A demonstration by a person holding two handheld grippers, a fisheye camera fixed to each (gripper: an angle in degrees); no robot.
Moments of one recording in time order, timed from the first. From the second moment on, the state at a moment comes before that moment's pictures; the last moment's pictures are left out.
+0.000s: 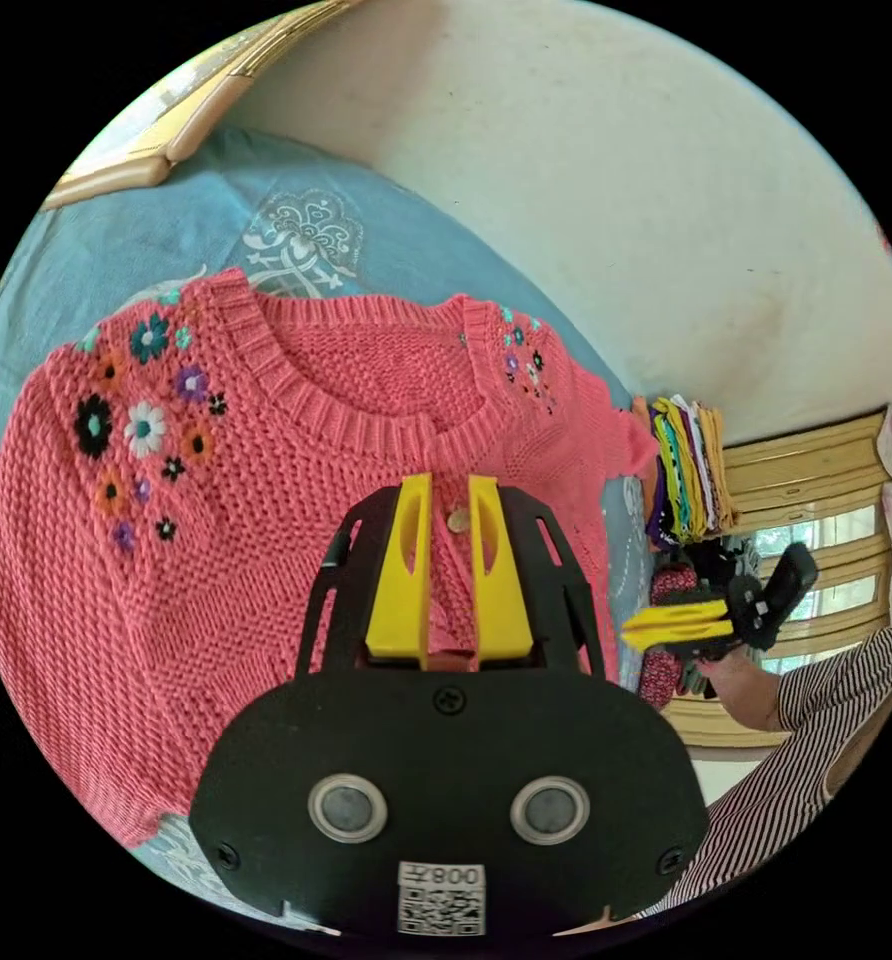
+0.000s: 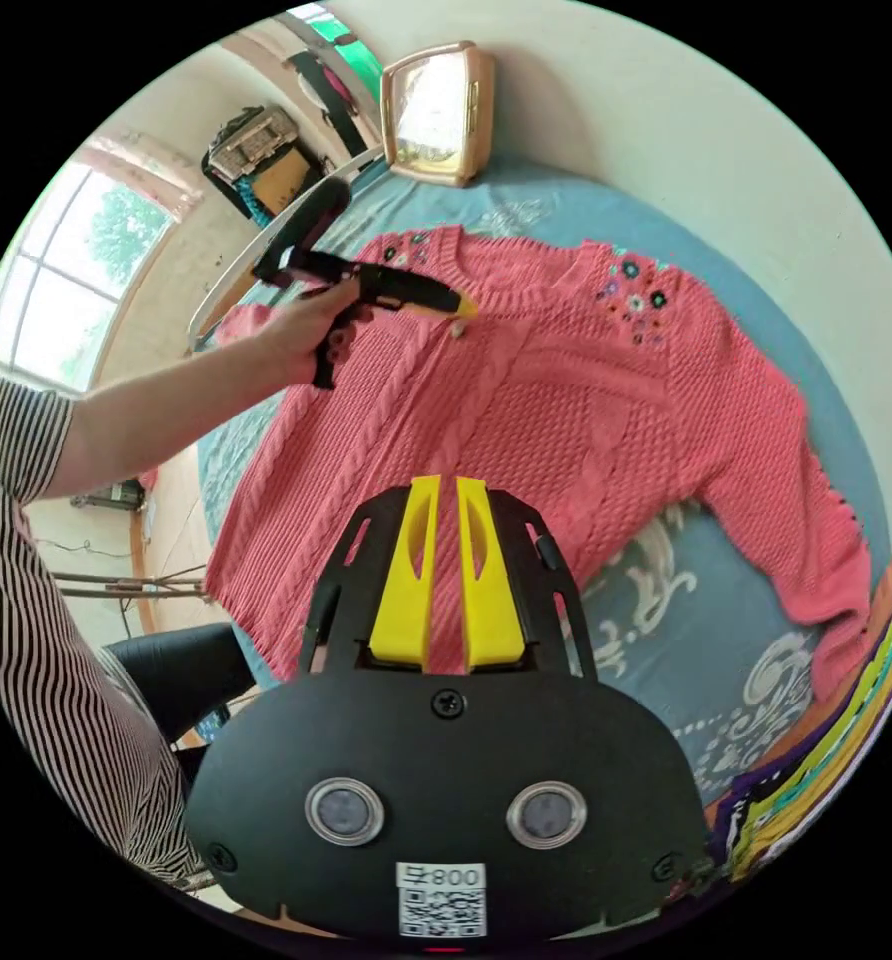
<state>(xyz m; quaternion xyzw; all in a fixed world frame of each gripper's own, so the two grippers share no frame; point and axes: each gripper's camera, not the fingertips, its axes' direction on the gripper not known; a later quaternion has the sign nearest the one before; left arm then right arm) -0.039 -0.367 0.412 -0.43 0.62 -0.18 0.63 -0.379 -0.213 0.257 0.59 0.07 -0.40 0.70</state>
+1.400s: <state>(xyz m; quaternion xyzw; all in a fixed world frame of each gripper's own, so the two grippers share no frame) -0.037 -0.398 0.619 -0.43 0.46 -0.21 0.75 -0.246 -0.299 -0.076 0.66 -0.02 -0.26 0.70</state>
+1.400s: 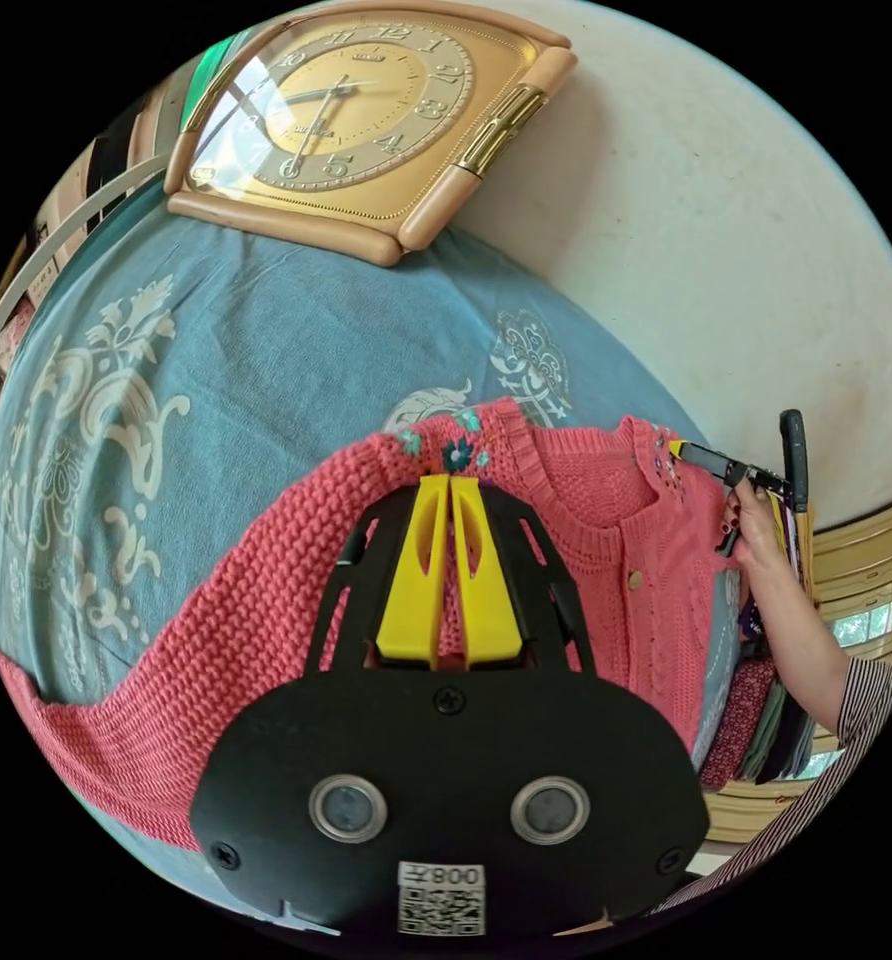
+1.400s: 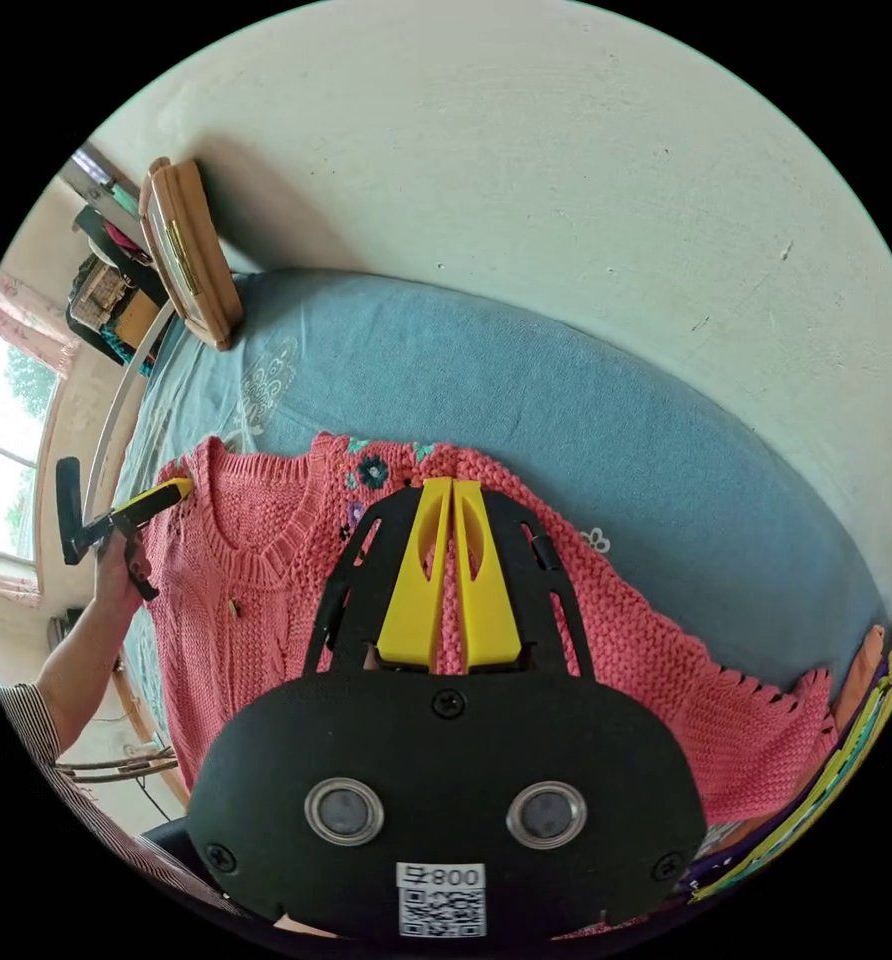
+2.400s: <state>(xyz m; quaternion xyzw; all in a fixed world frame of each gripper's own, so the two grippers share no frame) 0.046 -0.467 0.470 -0.37 0.58 -0.28 0.67 0.081 -0.175 0.070 0.72 -0.12 -0.08 0.68</state>
